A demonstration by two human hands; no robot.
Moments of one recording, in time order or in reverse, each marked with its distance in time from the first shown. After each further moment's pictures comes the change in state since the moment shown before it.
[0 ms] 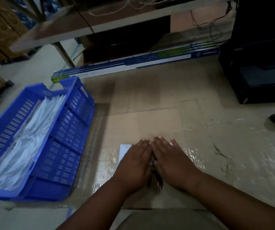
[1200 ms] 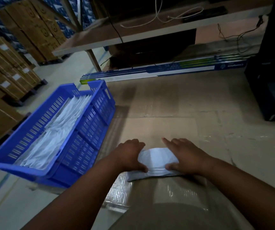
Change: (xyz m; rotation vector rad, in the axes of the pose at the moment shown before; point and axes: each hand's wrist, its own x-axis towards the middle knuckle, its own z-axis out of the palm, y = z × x) left_hand 0.021 -0.045 -0.078 0.206 -0.467 -0.376; right_hand 0.045 0.037 -0.041 0.067 -0.320 -0.154
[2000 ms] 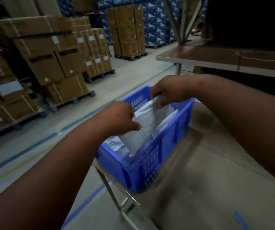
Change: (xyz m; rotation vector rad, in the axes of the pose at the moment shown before) left_hand -0.210 -0.195 -0.179 -0.134 0.298 -0.637; right_hand 0.264 -0.323 -0.273 -0.350 -0.009 -0.666
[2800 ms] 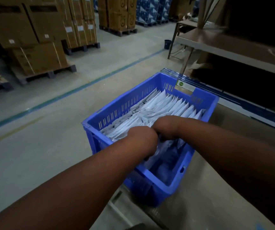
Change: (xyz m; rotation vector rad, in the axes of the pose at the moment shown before) left_hand 0.087 -0.056 0.146 0.046 -0.442 0.036; right_hand 0.147 -0.022 0.188 -0.181 -0.502 0.064
